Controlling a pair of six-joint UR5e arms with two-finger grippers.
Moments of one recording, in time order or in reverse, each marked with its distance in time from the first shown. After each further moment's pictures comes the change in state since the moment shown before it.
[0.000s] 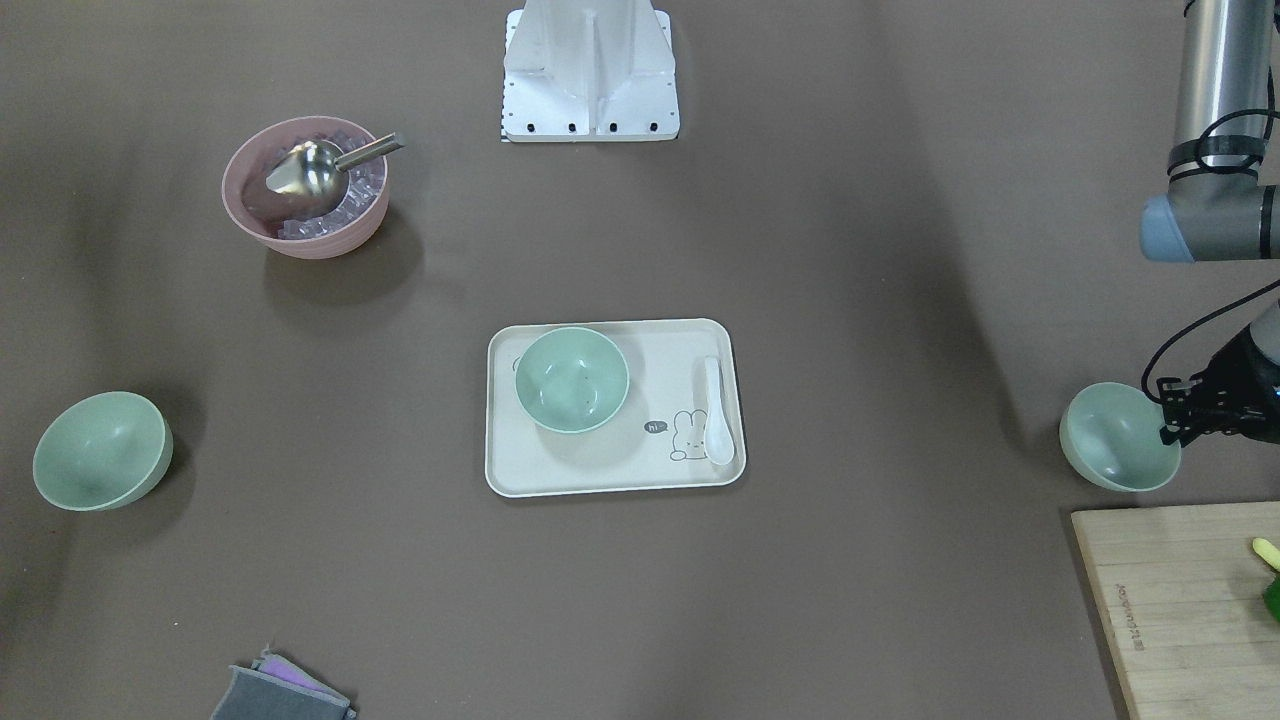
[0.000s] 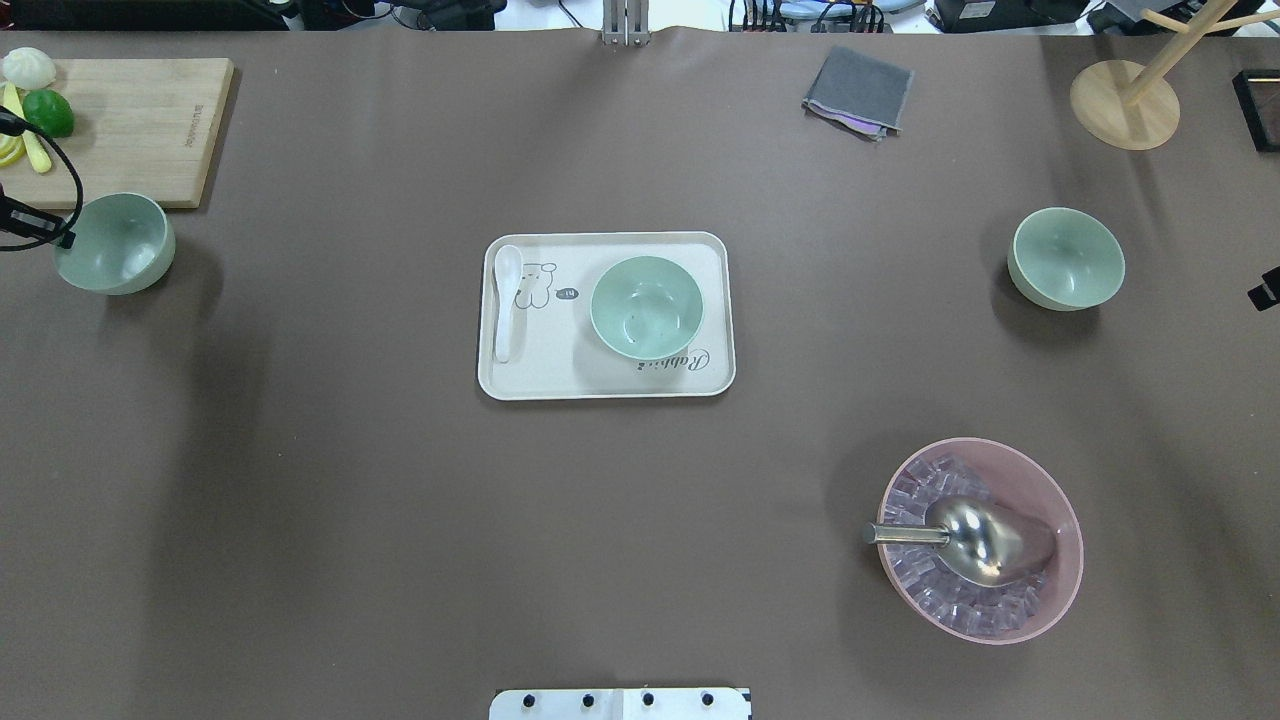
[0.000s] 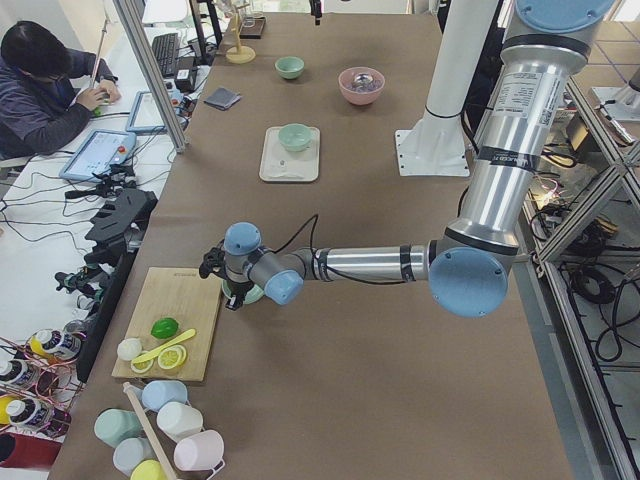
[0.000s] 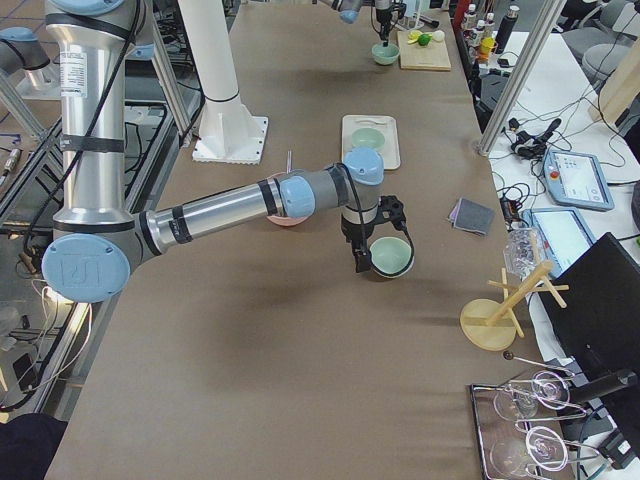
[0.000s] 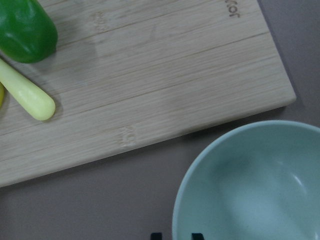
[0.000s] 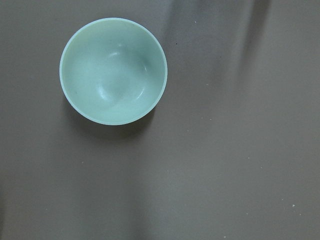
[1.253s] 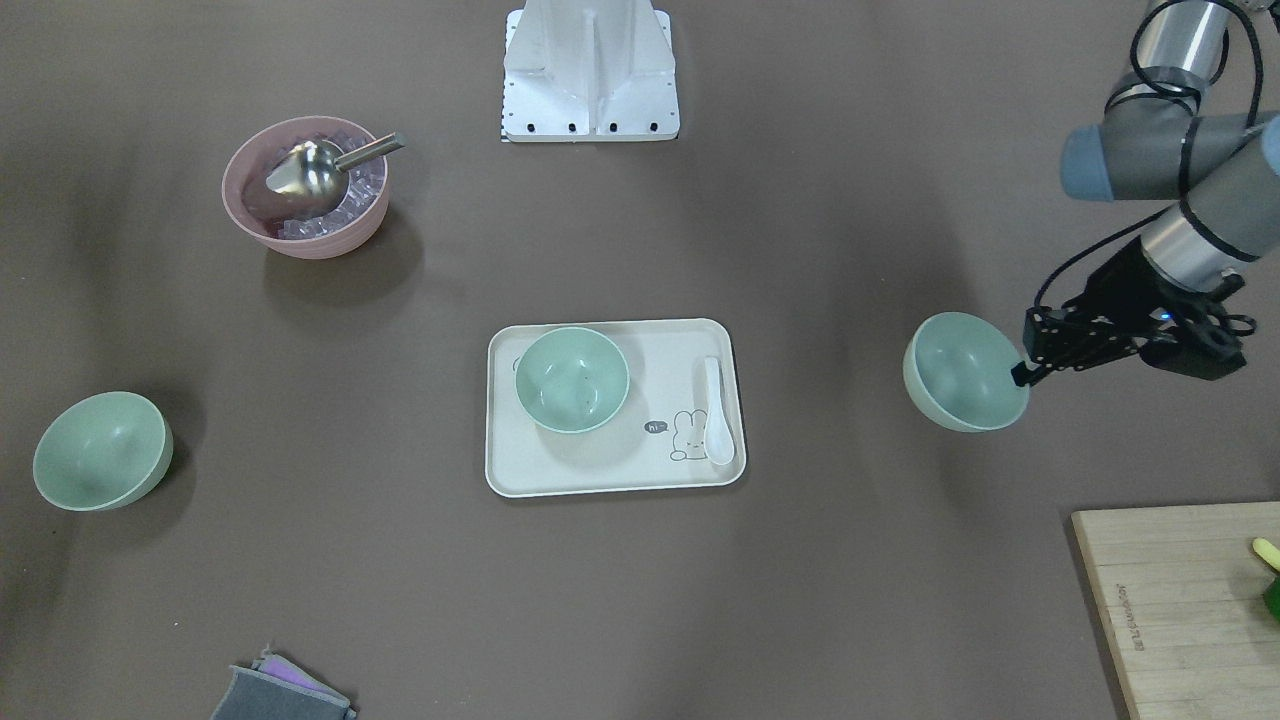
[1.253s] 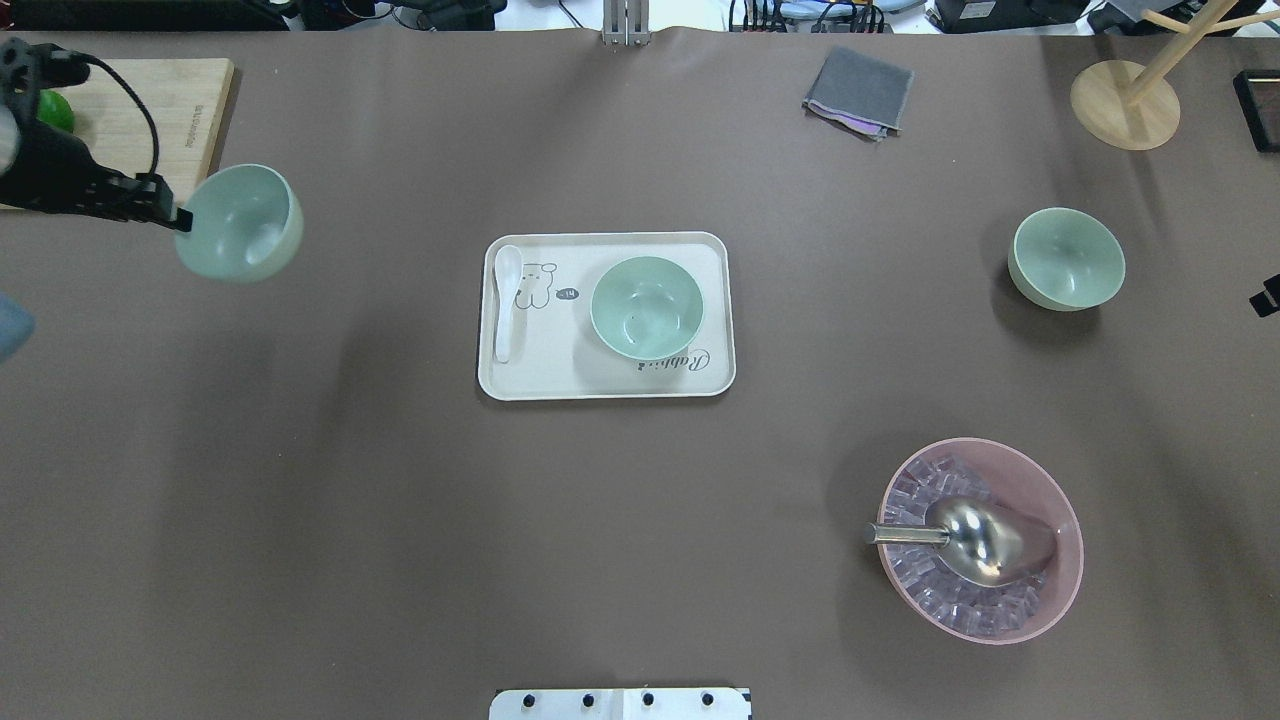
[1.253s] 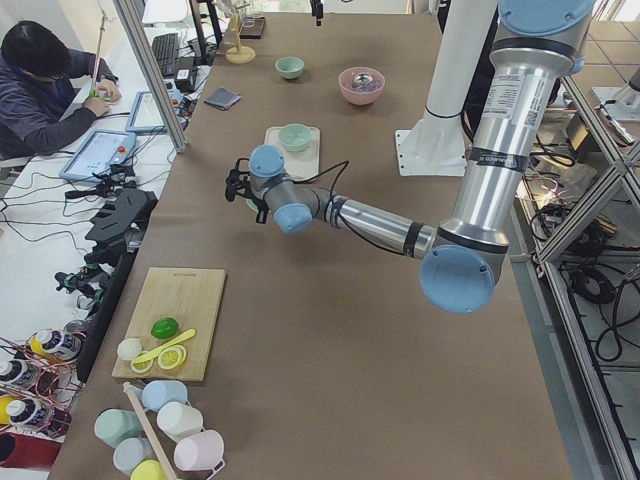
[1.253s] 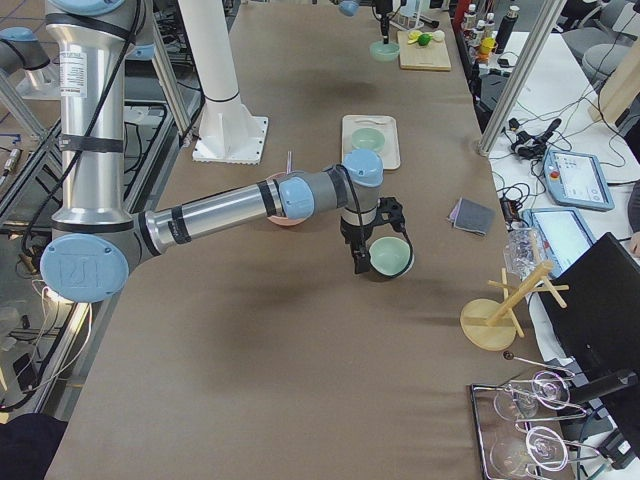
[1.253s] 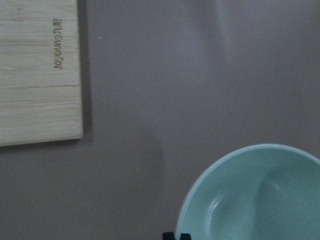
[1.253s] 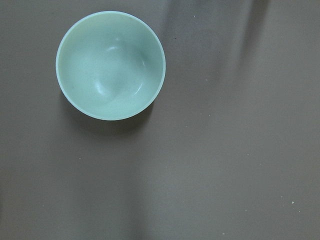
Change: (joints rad) left arm 0.170 -0.012 -0.432 0.062 -0.107 -0.609; right arm -0.008 -0.009 -0.001 0.002 -0.001 -0.010
